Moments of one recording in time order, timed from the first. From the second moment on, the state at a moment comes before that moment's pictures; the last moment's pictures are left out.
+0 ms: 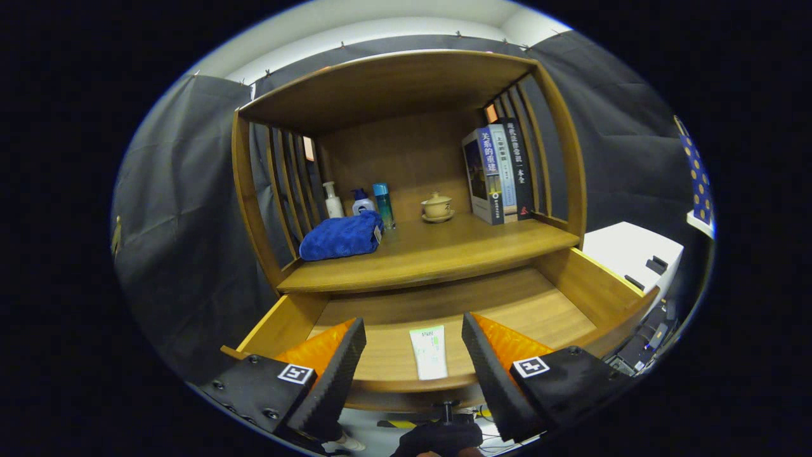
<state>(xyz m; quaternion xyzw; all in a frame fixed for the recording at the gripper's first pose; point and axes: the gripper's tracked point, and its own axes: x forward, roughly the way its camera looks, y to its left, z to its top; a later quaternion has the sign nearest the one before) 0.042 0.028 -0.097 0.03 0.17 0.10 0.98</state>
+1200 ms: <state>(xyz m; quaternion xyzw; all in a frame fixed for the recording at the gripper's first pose) 0.108 0.032 -0.236 -0.07 0.53 0.07 0.84</state>
